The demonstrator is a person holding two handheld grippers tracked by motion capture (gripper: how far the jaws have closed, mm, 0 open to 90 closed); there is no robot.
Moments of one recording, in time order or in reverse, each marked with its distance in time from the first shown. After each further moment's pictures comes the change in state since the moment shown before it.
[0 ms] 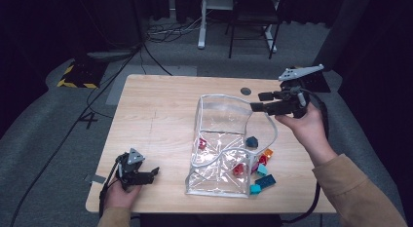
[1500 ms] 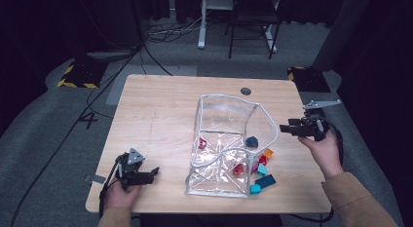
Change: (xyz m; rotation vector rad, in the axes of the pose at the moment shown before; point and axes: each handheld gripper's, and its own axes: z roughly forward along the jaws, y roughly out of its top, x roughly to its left) left arm 0.000 0.000 0.000 -0.001 0.003 0.001; right arm -0.083 -0.137 0.002 0.100 -0.194 0.217
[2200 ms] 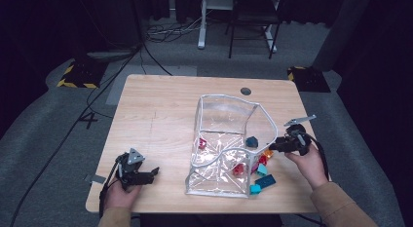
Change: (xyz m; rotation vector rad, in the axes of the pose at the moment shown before) left arm 0.000 0.000 0.000 0.001 0.000 0.001; right arm 0.014 -0.042 0.057 0.158 0.076 -0.003
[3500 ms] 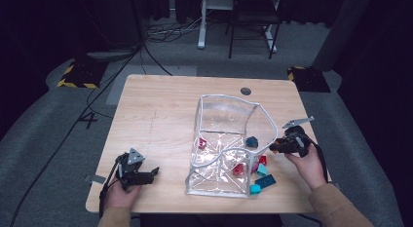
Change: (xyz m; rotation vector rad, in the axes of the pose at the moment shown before) left arm 0.000 0.000 0.000 0.000 0.001 -0.001; right arm 0.007 -0.001 -0.003 0.002 -0.059 -0.050
